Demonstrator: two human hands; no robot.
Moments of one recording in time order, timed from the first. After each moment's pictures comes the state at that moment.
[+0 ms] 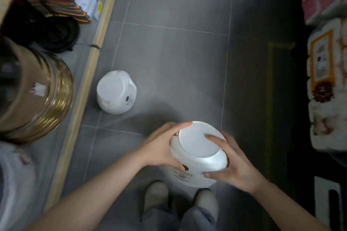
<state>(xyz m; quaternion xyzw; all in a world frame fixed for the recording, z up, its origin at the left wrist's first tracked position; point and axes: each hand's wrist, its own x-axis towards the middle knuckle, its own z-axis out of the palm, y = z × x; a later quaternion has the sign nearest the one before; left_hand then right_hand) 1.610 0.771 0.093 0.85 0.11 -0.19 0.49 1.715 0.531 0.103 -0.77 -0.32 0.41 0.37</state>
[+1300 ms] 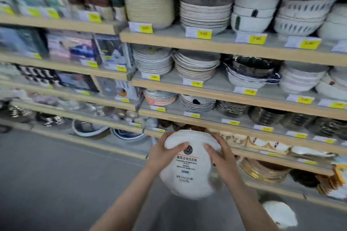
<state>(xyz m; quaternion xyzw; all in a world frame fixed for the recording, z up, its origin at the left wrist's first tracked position) 1.128 0.524 0.662 0.25 0.74 0.52 0.35 1.296 0.633 0.657 -0.39 -0.69 0.53 0.30</state>
